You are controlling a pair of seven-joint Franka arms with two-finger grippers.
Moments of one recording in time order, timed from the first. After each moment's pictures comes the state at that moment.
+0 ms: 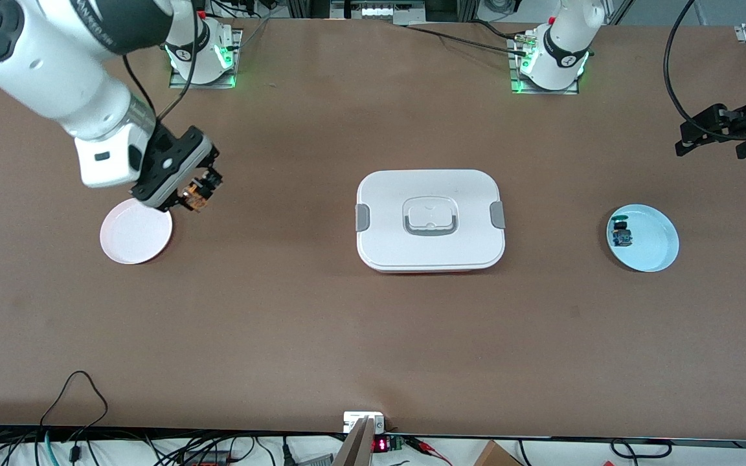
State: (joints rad) left arm 0.06 0.05 -0.06 -1.44 -0.02 1.44 0.02; right arm 0.18 0.10 0.20 -1.66 0.15 1.89 -0.62
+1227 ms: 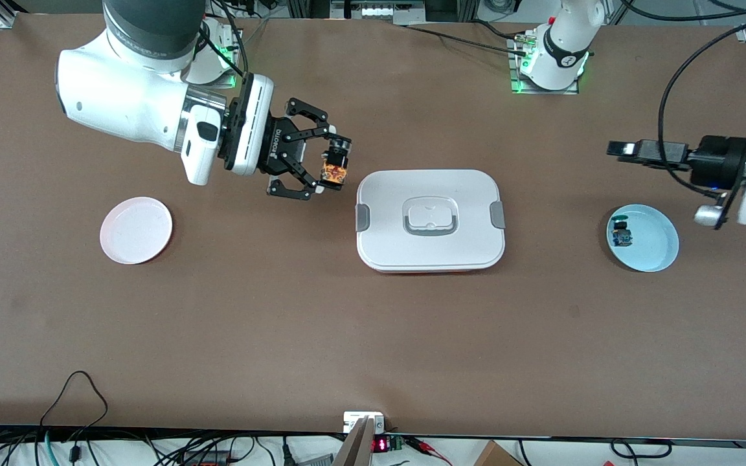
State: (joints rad) left arm 0.24 0.30 -0.05 -1.56 -0.92 1.16 0.02; right arm 0.29 0.21 0.24 -1.65 1.12 2.23 -1.30
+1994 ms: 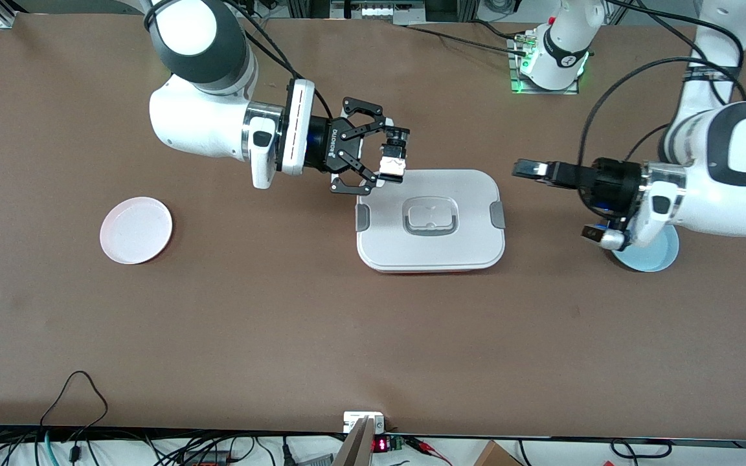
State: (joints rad) left arm 0.14 0.31 -0.24 -1.70 -1.34 1.52 -0.04; right arm 0.42 0.30 0.24 -1.65 1.69 2.32 -1.64
